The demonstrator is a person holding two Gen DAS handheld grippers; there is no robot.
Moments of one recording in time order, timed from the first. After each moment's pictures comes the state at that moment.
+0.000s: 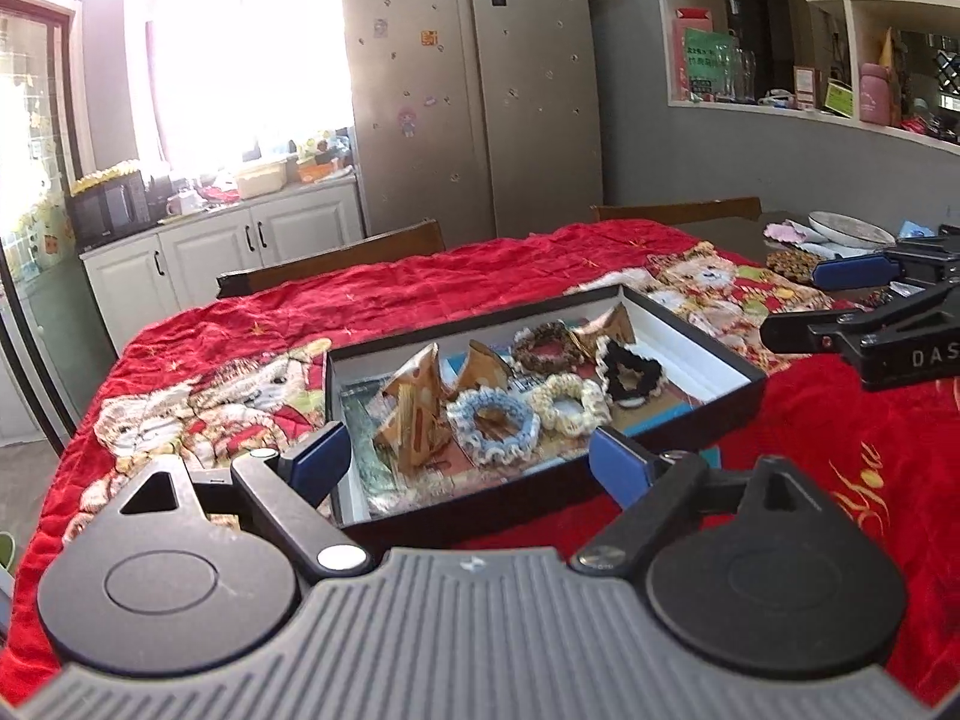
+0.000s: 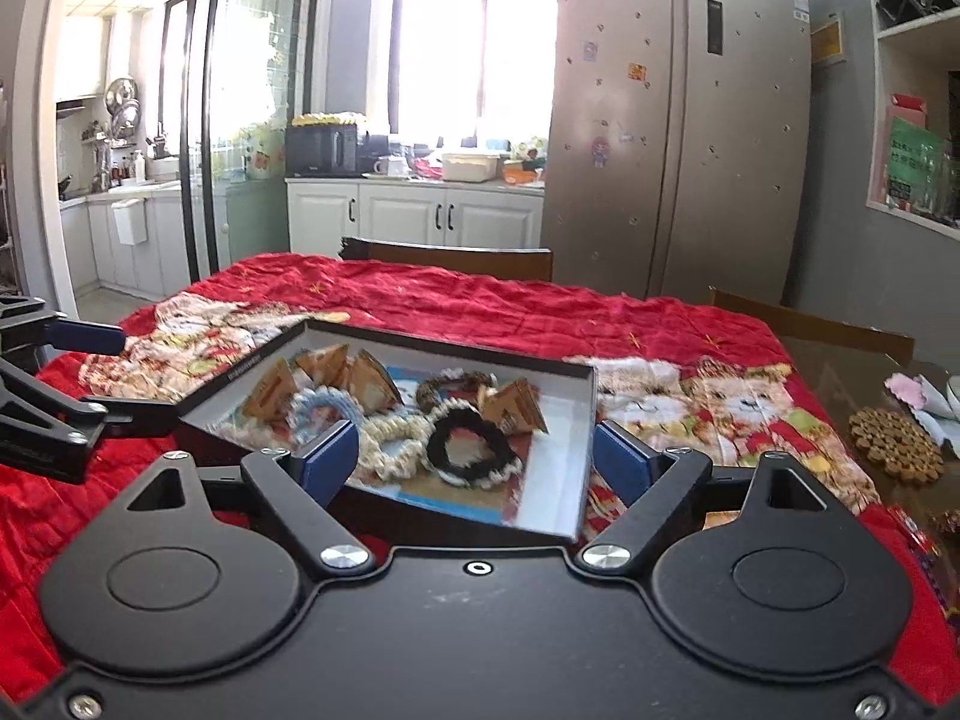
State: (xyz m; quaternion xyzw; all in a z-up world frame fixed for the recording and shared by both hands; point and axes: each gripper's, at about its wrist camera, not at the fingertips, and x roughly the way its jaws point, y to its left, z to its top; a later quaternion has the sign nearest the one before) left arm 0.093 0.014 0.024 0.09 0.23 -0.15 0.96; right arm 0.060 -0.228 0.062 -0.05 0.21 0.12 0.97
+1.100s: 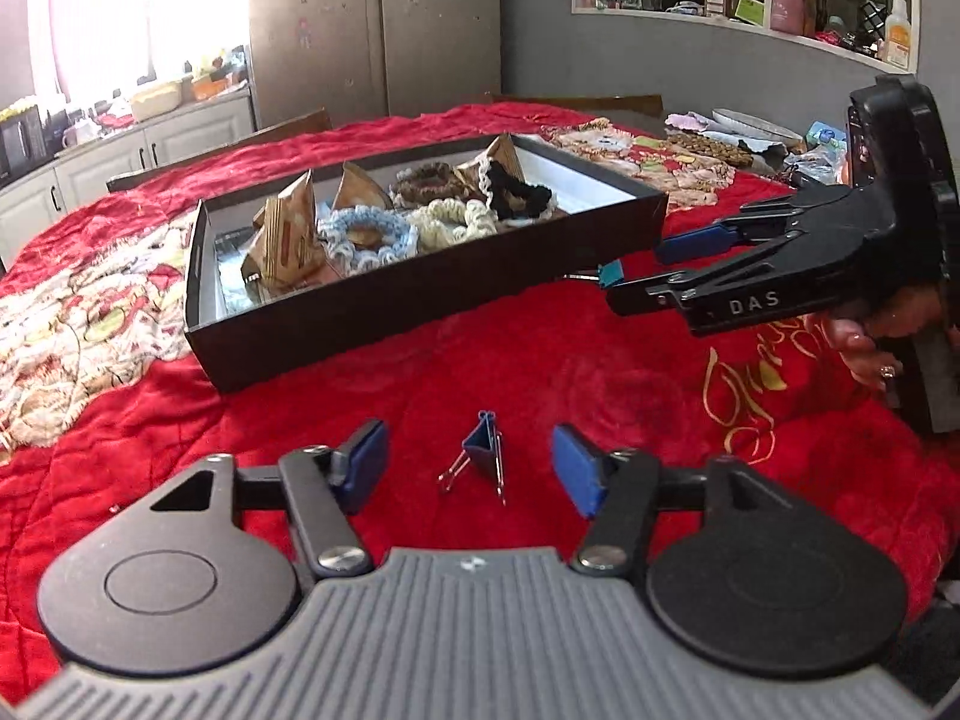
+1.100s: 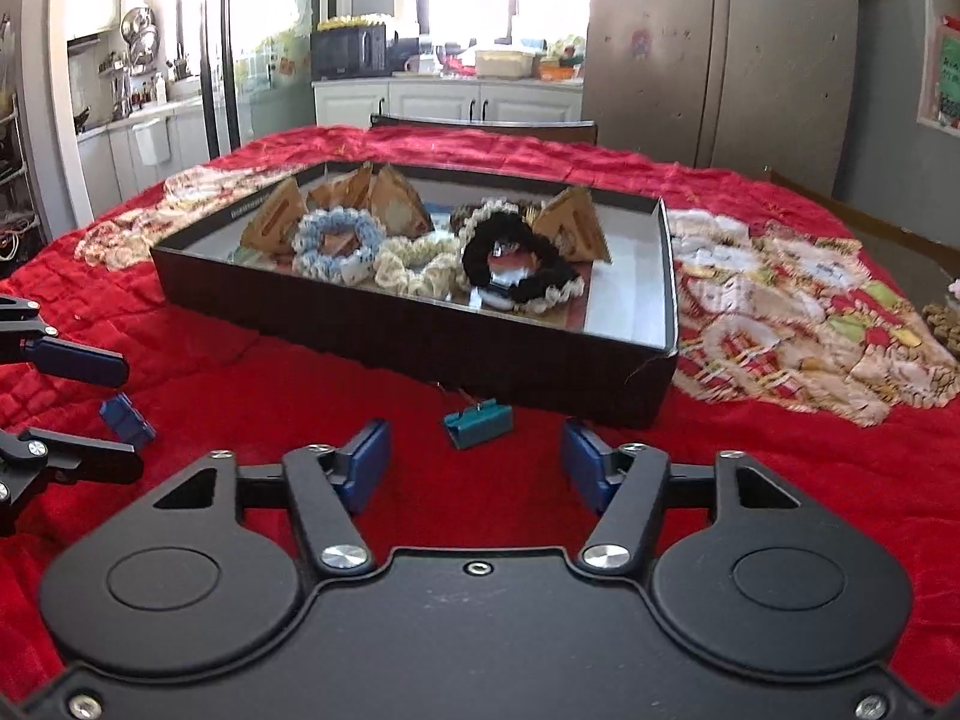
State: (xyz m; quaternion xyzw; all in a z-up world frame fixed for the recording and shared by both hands) left arm 0.072 0.010 -0.053 0.09 0.32 -0.25 0.91; right arm 0.088 -0.212 -0.037 -0.06 0.31 0.15 0.94
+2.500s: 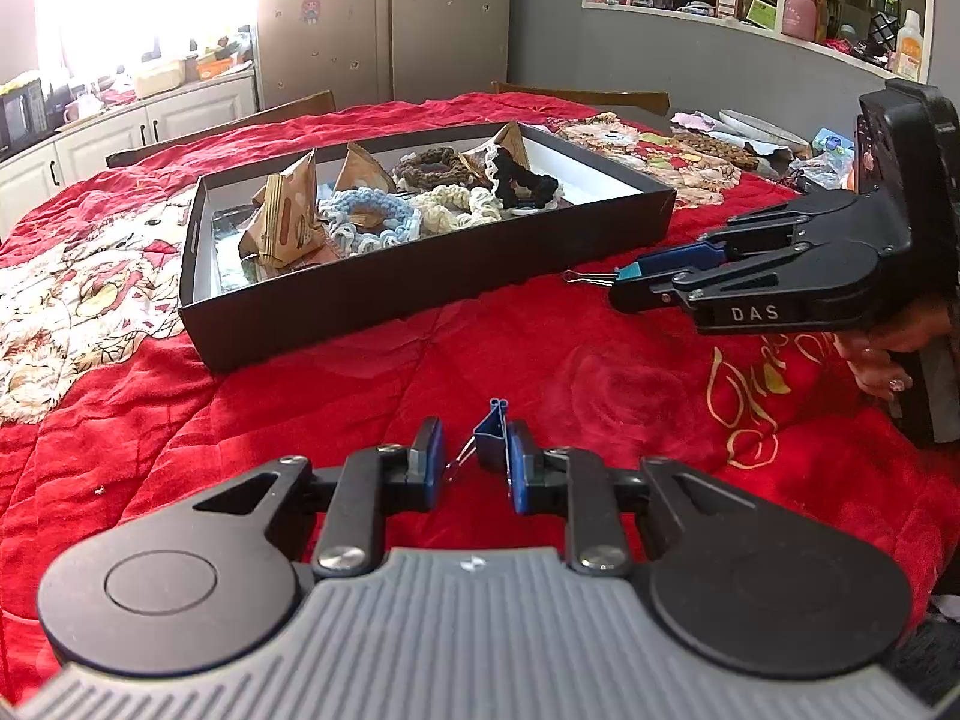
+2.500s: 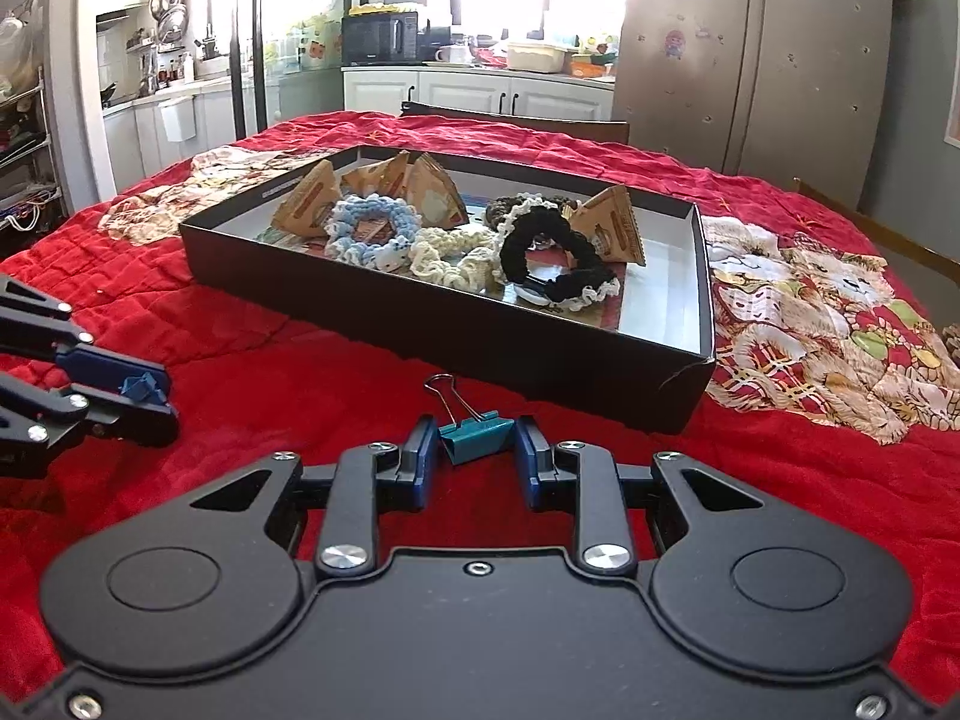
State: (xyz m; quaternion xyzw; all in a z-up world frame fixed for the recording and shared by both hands) left arm 0.080 0.012 -0.058 0.08 0.33 -0.25 0.91; right arm 0.082 -0.203 -0.035 -0.08 0.31 0.18 0.93
